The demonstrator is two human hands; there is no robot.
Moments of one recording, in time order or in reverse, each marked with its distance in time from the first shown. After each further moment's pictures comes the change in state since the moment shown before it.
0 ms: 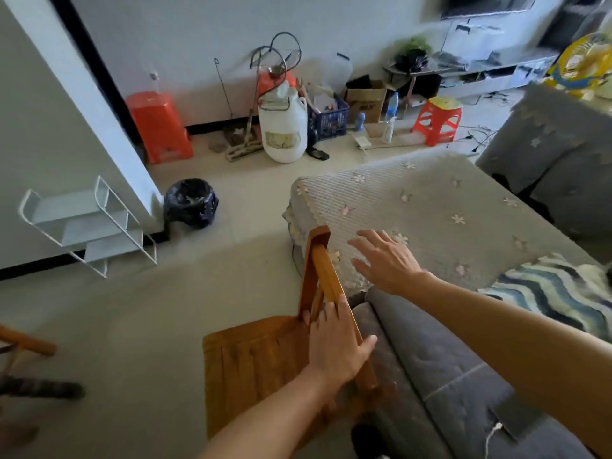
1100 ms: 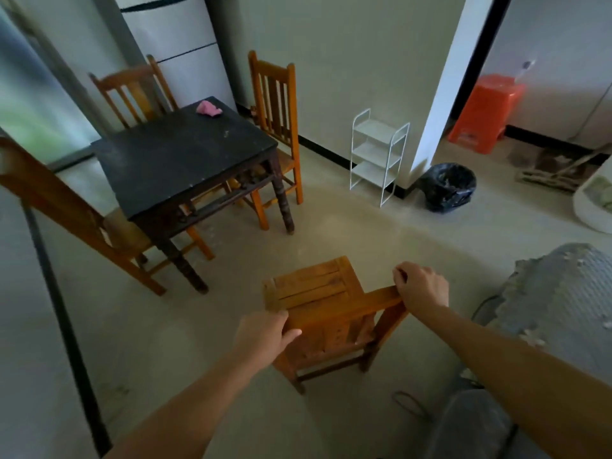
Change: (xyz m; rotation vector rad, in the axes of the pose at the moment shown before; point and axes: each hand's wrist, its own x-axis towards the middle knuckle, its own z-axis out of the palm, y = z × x) left_hand -0.273 -0.078 0.016 0.208 0.234 -0.986; right_hand -0.004 -0.185 0.068 0.239 -0.176 -0.518
